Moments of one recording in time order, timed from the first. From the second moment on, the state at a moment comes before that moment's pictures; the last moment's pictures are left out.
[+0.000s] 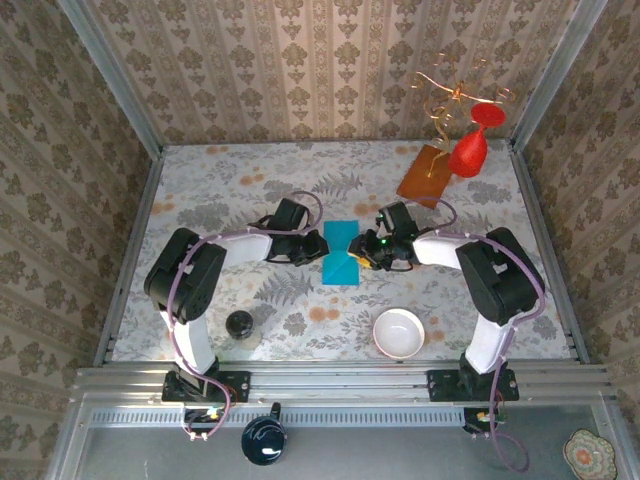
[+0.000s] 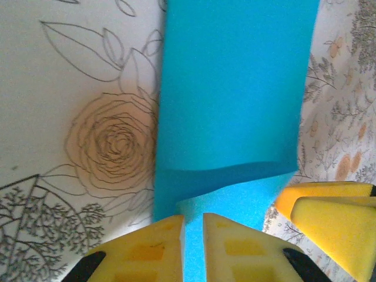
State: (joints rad) left arm -0.60 1.85 1.02 -0.14 0.42 -0.82; right arm 0.41 1.81 0.91 -0.04 -0.47 0.97
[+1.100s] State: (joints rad) left arm -0.59 1.87 1.01 -0.12 0.42 -0.82; right arm 0.43 1.85 0.97 -0.08 -0.42 1.00
